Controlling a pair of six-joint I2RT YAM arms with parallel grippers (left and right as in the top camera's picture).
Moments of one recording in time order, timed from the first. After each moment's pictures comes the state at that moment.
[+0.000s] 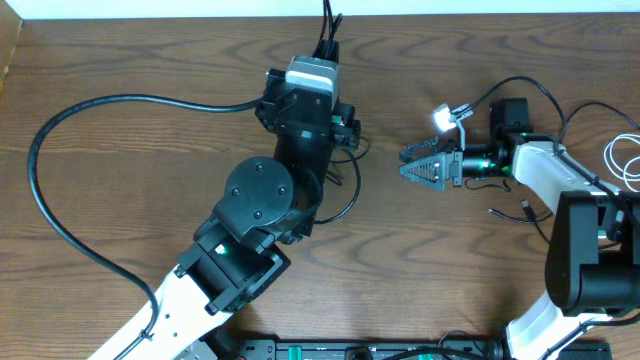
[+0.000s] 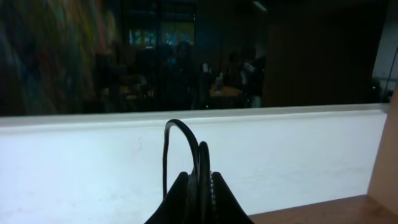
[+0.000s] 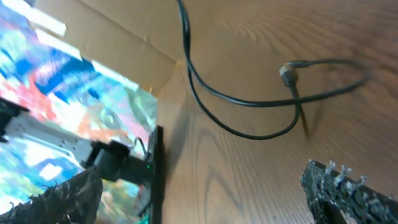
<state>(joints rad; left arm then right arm) -0.83 1.14 1.21 0.14 -0.55 0.03 0.01 1.85 1.04 -0.51 -1.42 -0.39</state>
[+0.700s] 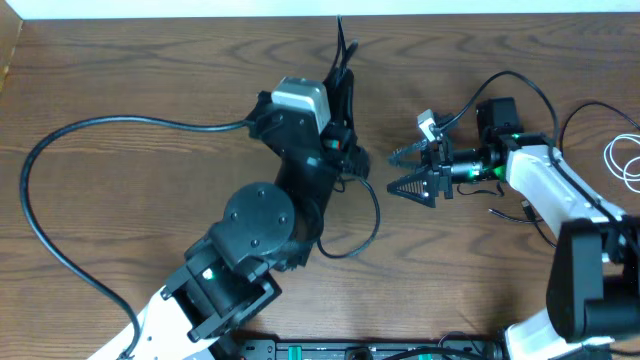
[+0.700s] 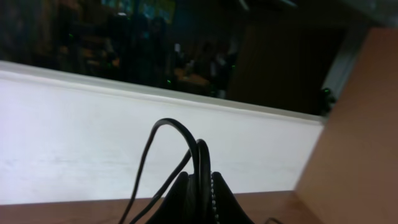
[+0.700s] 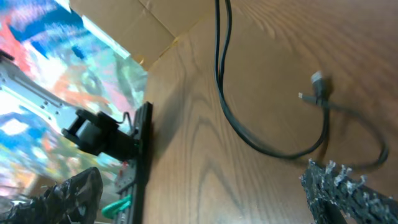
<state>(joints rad) -0.94 1.07 1.21 0.02 -0.55 -0.25 0.08 1.73 1.04 -0.64 -1.35 -0.61</state>
